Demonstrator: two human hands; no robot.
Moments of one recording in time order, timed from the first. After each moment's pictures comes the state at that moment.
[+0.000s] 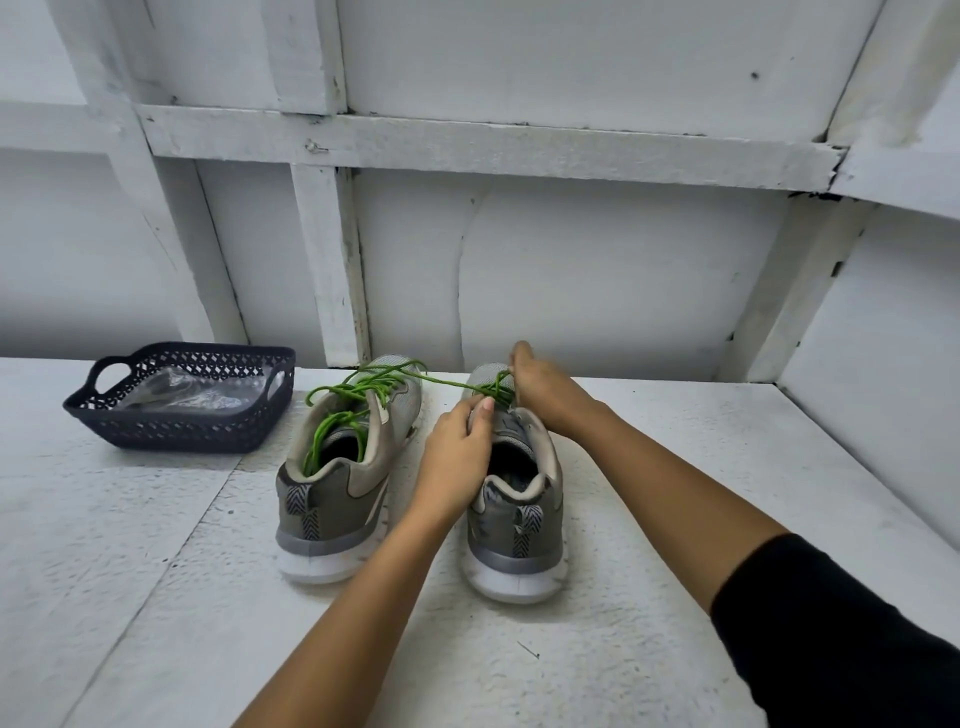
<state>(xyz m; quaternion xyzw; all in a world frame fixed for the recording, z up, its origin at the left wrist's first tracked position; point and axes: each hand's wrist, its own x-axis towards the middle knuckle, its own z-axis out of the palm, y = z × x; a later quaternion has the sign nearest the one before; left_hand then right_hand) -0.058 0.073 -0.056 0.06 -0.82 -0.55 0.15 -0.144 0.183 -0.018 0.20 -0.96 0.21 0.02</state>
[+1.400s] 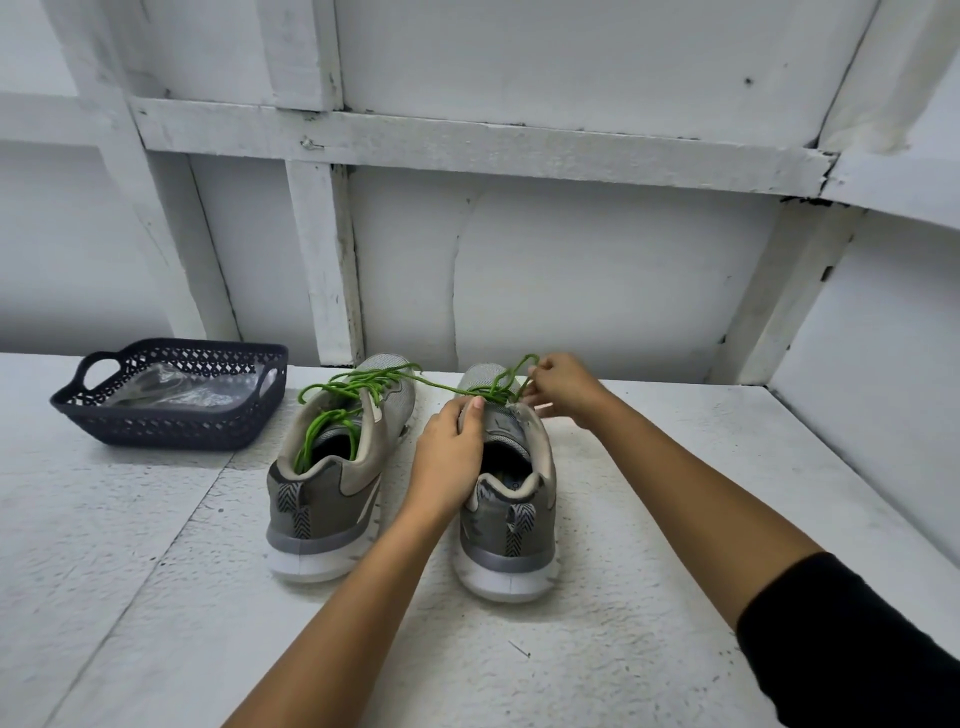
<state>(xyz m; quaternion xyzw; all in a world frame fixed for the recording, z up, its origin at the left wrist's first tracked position) -0.059 0.076 -0.058 0.08 -0.81 -0.55 0.16 -0.163 0.199 -0.020 0.00 -0.83 0.55 -0.09</state>
